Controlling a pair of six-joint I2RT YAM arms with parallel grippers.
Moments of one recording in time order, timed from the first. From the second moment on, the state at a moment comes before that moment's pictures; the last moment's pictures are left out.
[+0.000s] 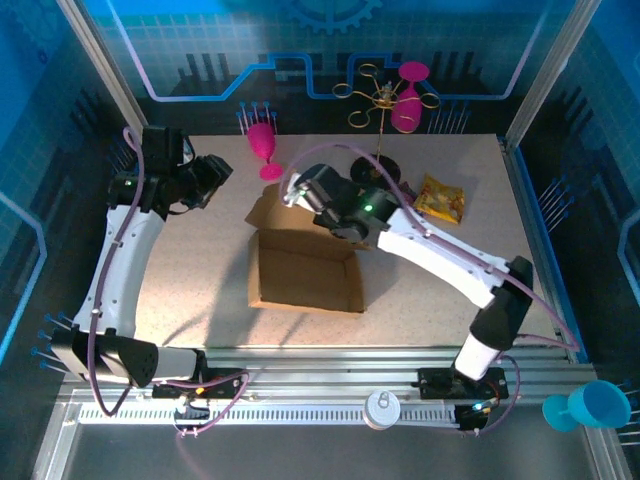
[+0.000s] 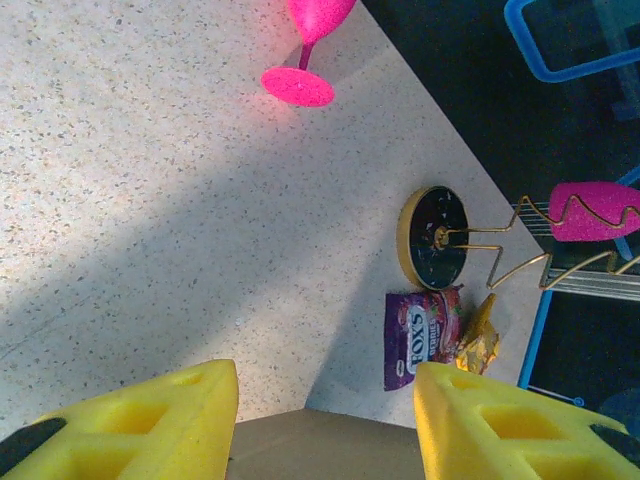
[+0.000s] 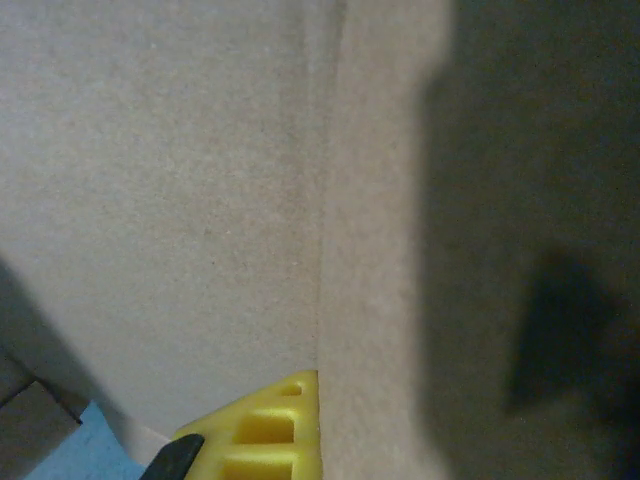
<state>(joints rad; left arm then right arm) -0.03 1.34 1.54 -0.98 0.21 -0.90 0.94 1.71 1.72 -0.81 0.68 -0.58</state>
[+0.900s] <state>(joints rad) 0.02 1.34 1.34 -0.82 0.51 -1.40 1.05 1.77 1.60 -0.47 0.86 -0.82</state>
